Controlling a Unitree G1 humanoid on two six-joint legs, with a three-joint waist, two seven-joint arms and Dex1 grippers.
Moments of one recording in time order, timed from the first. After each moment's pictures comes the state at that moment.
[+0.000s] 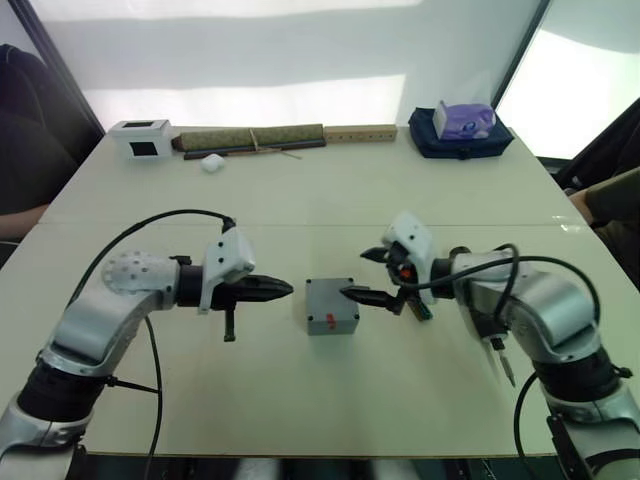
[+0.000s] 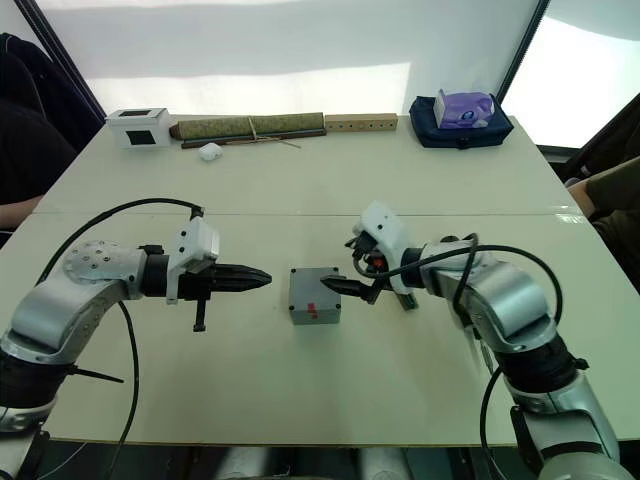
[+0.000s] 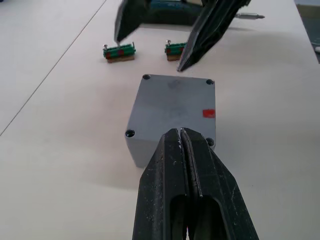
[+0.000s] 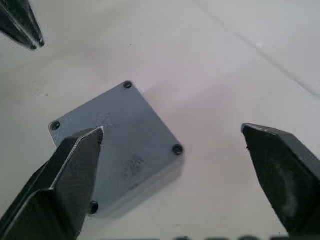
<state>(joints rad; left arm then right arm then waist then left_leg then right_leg) -0.40 0.78 -0.09 -0.36 -0.48 0.54 -1.11 -0.56 -0.72 0.06 -0.47 0.56 1.11 0.70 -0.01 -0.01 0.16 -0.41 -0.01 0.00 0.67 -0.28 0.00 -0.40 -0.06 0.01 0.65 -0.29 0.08</state>
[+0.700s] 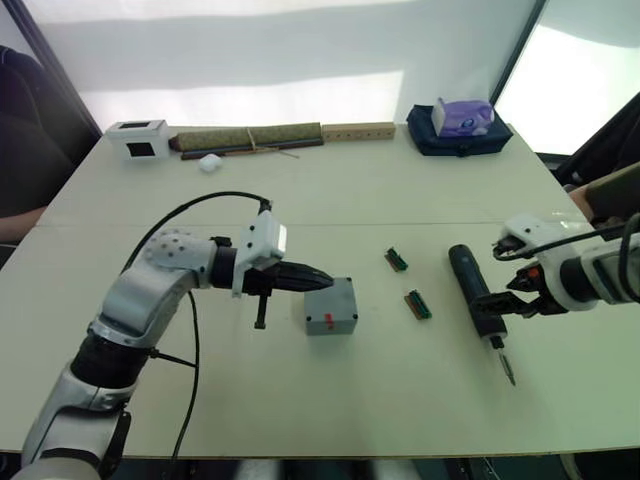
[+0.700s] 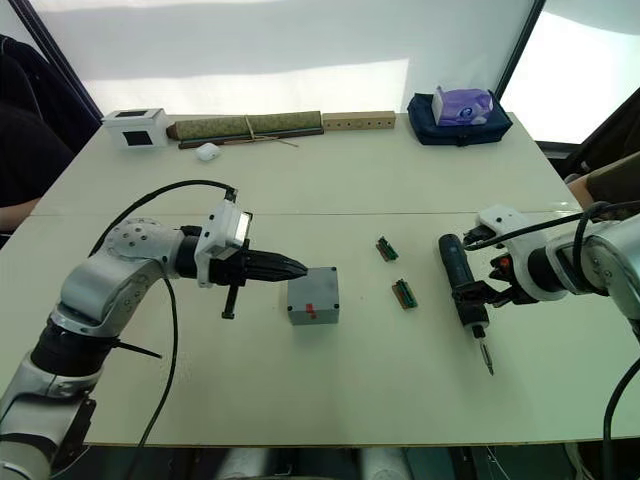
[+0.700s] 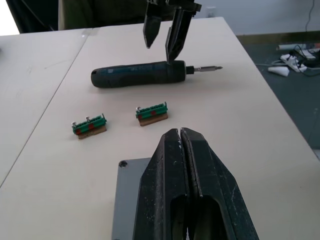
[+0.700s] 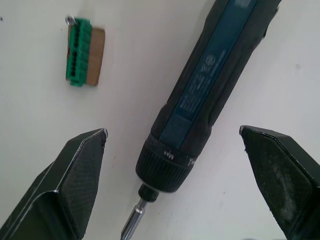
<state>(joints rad) -0.57 0.63 -0.18 -0.25 -0.47 0.43 -1.21 -0.64 -1.22 0.11 -0.20 0.76 1.61 0.62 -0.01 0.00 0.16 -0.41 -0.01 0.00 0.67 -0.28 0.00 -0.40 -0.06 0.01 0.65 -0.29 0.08</state>
